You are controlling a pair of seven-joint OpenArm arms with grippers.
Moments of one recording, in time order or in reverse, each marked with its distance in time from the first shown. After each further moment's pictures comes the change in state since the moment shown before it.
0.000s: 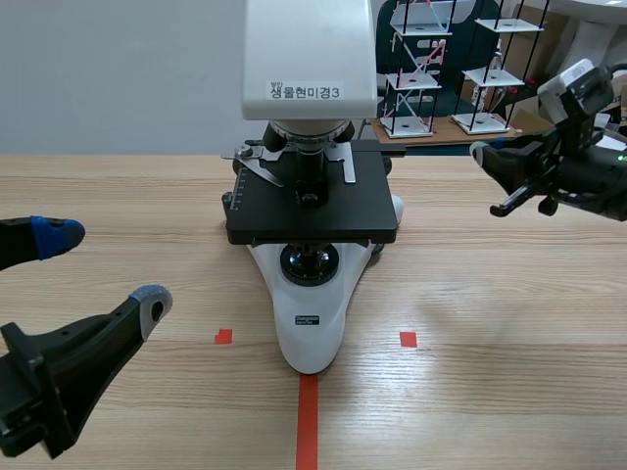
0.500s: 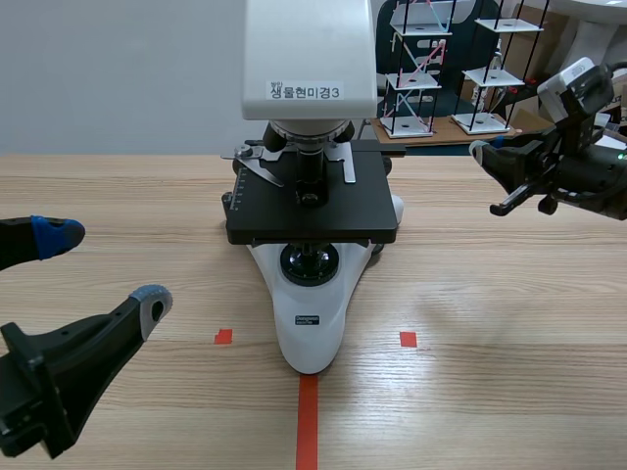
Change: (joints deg) left arm 0.0 0.0 0.0 0.0 0.0 0.0 0.0; right arm -0.1 0.0 0.0 0.4 0.0 0.0 -0.1
